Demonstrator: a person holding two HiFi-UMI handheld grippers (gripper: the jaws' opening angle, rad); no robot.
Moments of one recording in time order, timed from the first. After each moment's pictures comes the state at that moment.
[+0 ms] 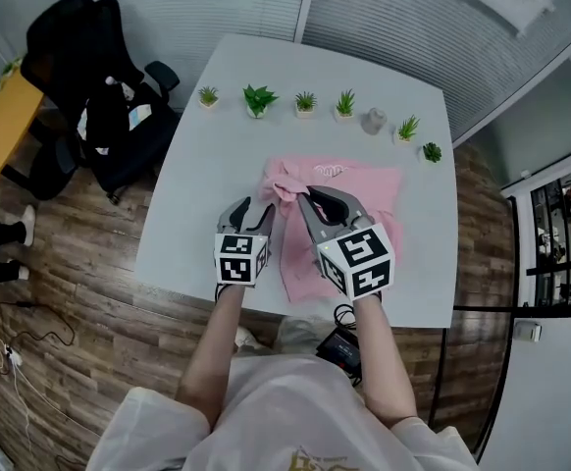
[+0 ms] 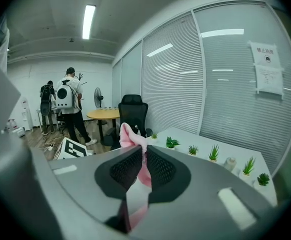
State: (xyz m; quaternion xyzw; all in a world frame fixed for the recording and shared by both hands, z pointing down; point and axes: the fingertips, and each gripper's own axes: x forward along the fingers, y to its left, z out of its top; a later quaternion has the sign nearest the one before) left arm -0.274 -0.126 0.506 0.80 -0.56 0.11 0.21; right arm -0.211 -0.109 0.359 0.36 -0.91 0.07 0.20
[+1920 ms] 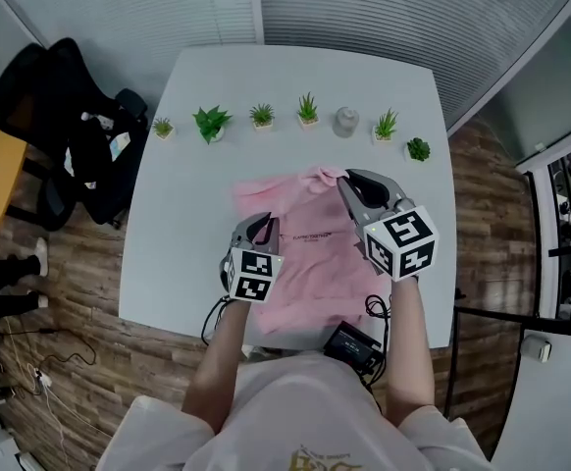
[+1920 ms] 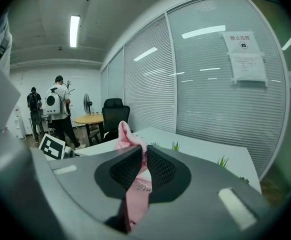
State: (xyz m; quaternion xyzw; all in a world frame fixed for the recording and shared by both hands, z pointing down) left arm -0.133 -0.200 0.526 0.83 -0.49 0.25 0.12; right arm -0.020 -0.243 0.378 0.40 -0.90 0.10 0.16
